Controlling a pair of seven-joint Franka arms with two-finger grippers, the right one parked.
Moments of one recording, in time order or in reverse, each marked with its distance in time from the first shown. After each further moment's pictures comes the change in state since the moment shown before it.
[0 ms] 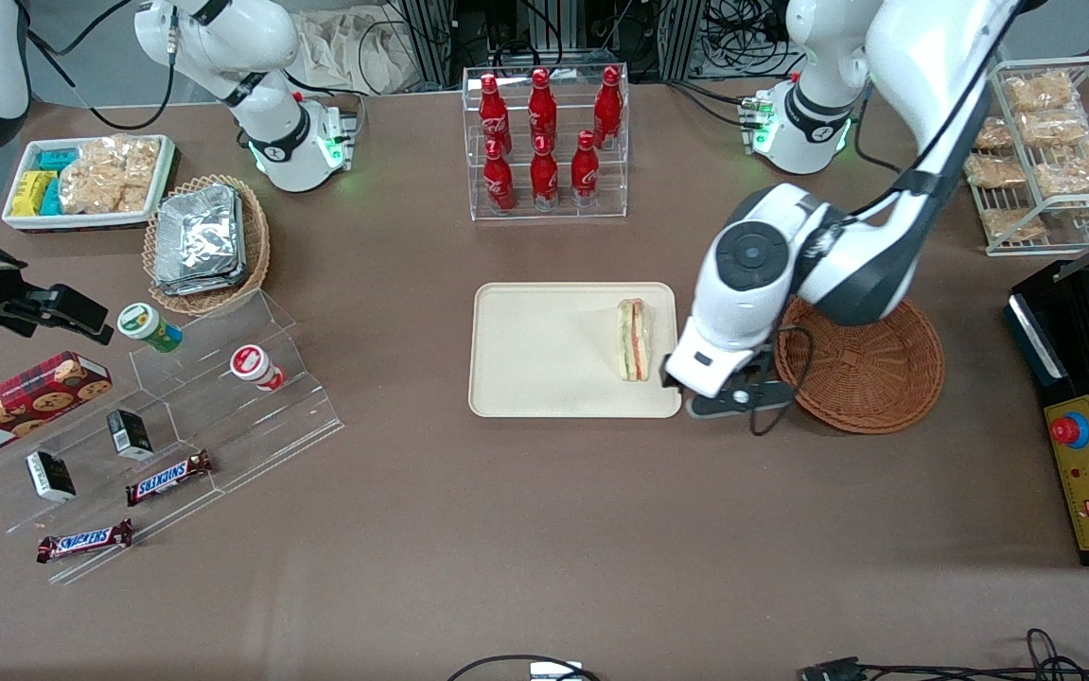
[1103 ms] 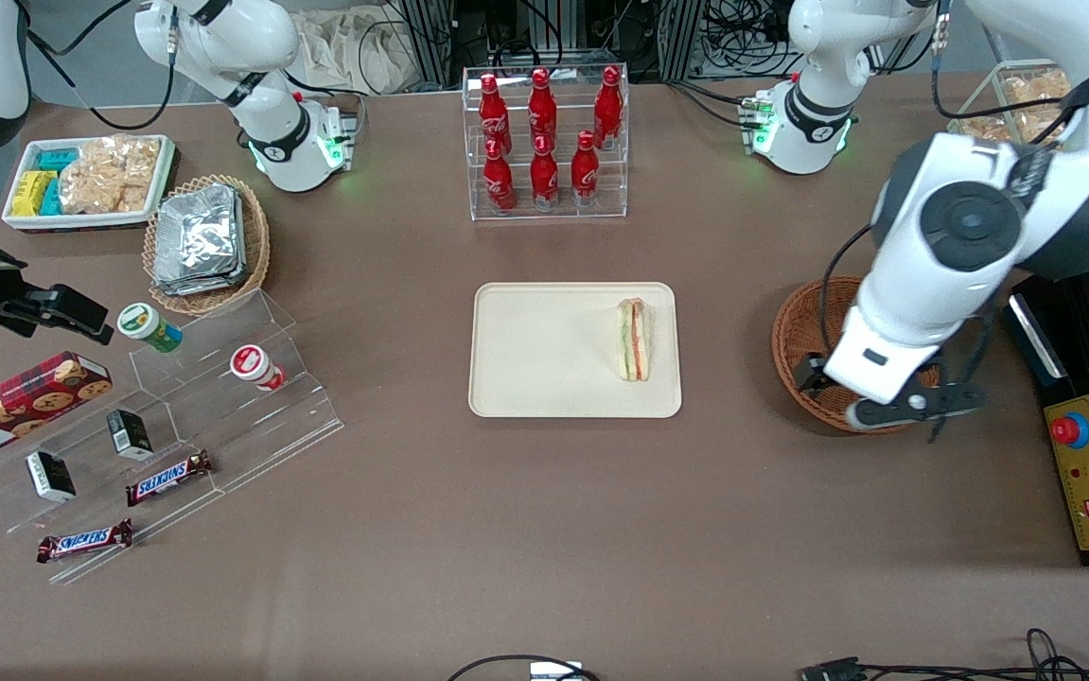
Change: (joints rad) arm 0.140 -0.173 0.092 0.111 -0.140 -0.227 0.406
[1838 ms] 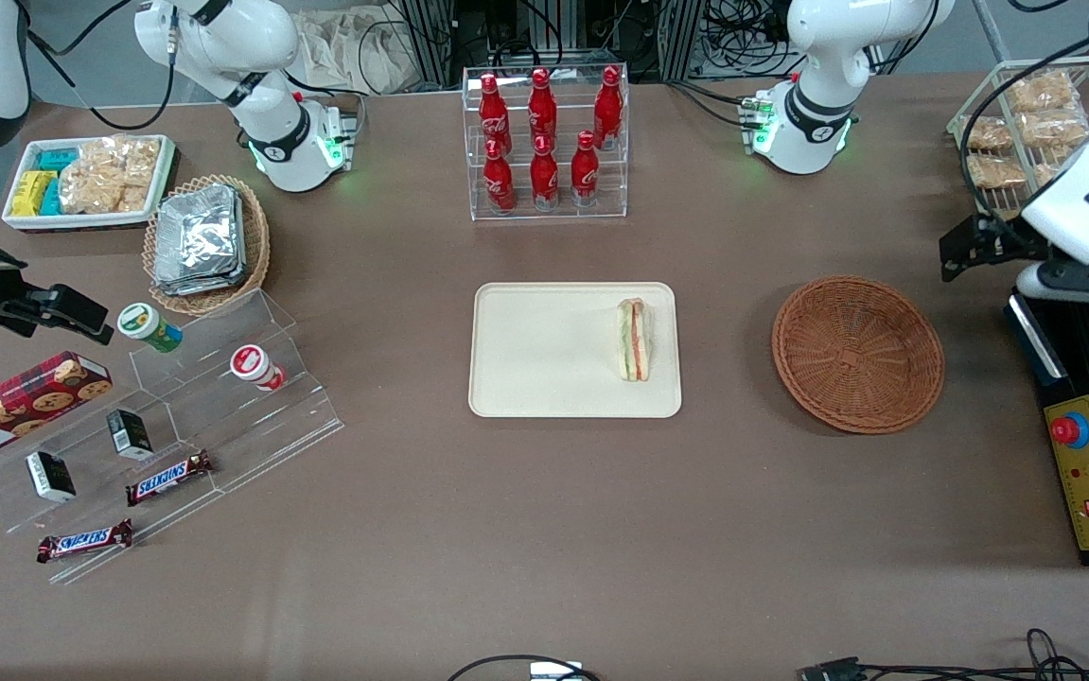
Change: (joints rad) arm -0.083 -0.285 0.317 0.000 -0.237 -0.275 0.525
